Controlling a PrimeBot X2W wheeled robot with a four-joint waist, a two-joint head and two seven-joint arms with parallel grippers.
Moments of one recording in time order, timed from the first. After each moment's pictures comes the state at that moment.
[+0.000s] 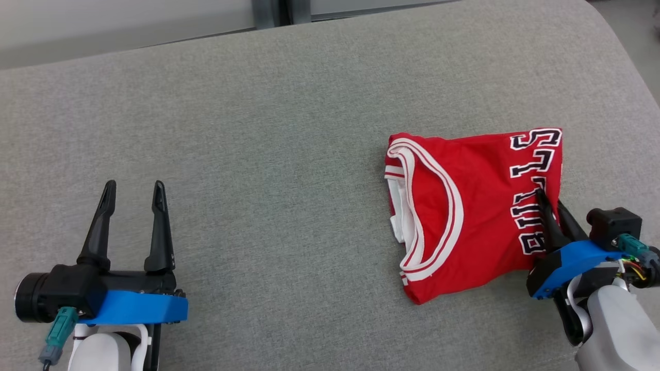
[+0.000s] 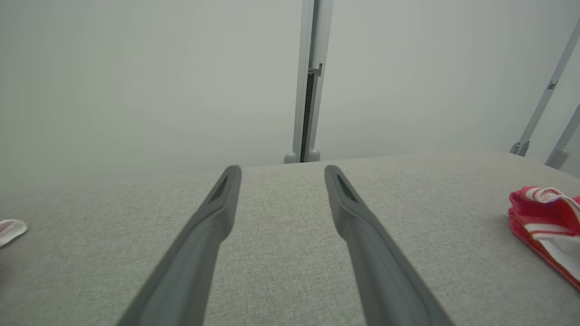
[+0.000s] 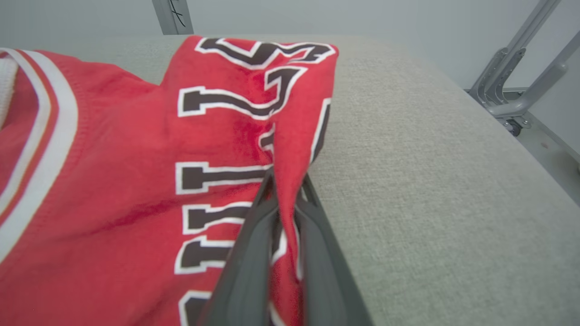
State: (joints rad) left arm -0.22 0.05 0.05 0.12 -0.08 -0.09 -0.26; right arm -0.40 -0.22 0.01 0.58 0.12 0.13 -0.16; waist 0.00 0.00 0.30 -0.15
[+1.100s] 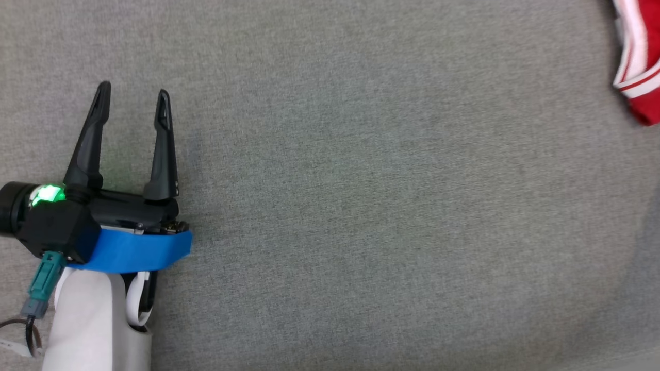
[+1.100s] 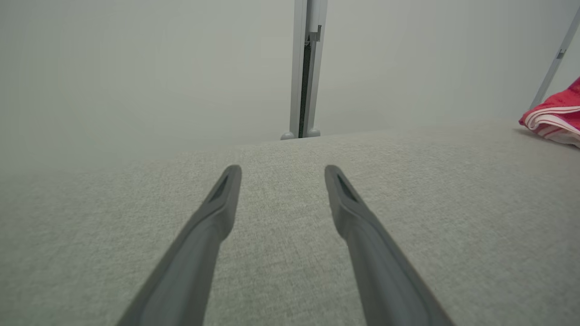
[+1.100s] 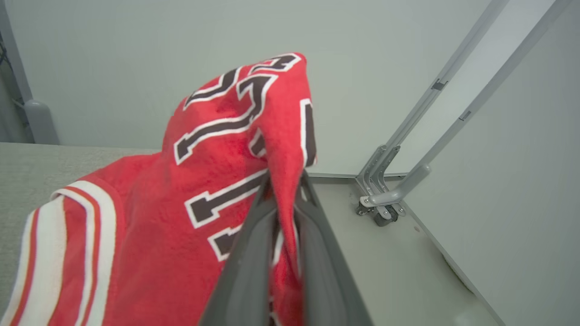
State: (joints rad) left arm -0.43 0.07 -0.01 0.04 -0.04 -0.12 -0.26; right arm -0.91 -0.56 -0.21 0.62 0.11 0.13 -0.08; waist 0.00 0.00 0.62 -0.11
